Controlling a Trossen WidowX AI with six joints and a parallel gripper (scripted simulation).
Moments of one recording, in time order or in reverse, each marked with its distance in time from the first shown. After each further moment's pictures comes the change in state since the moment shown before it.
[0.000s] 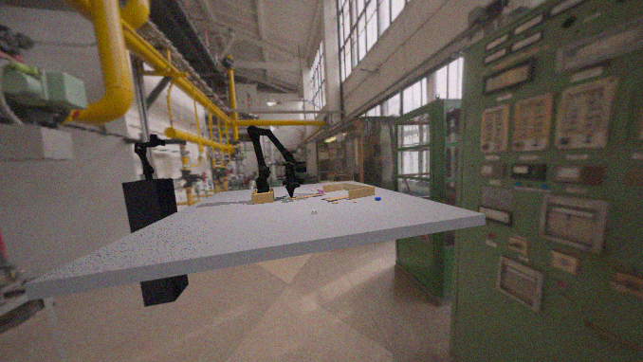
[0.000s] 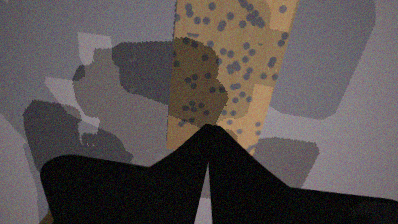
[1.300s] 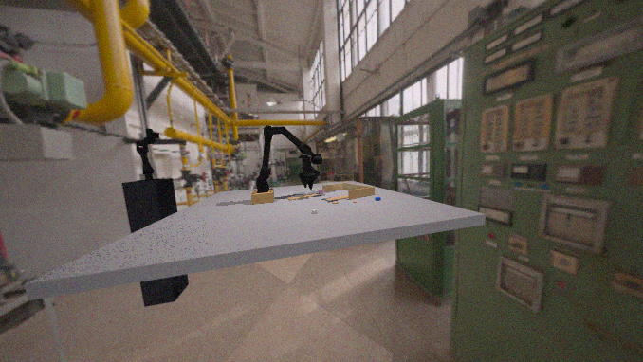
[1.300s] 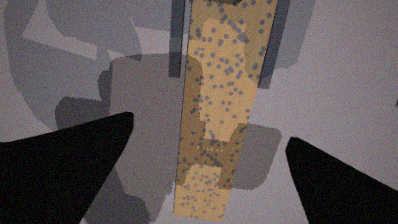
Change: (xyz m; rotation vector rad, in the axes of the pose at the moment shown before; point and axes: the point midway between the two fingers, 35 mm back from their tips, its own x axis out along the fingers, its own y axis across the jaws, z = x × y) arm -0.045 0.006 0.120 0.015 -0.016 -0.005
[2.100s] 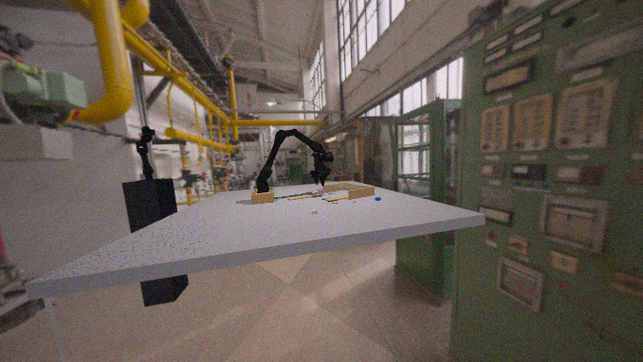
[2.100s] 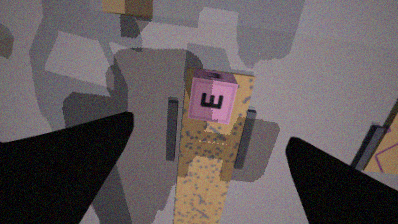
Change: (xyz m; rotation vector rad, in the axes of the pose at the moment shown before) arm -0.012 0.002 0.088 0.000 -0.009 -0.001
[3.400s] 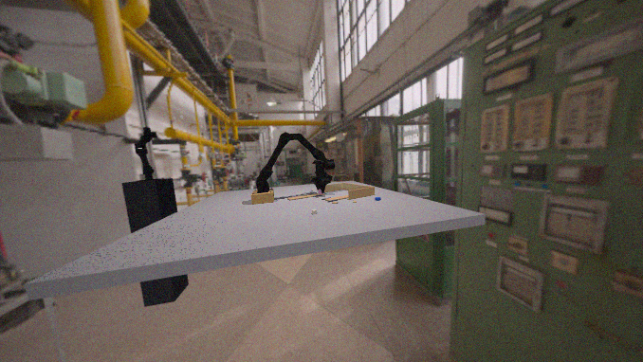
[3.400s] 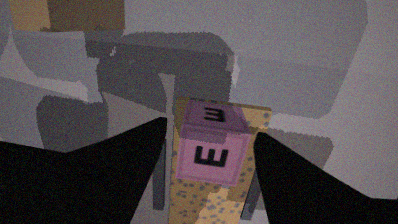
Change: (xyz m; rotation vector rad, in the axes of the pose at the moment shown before) arm 0.052 0.000 0.007 0.006 0.001 0.000
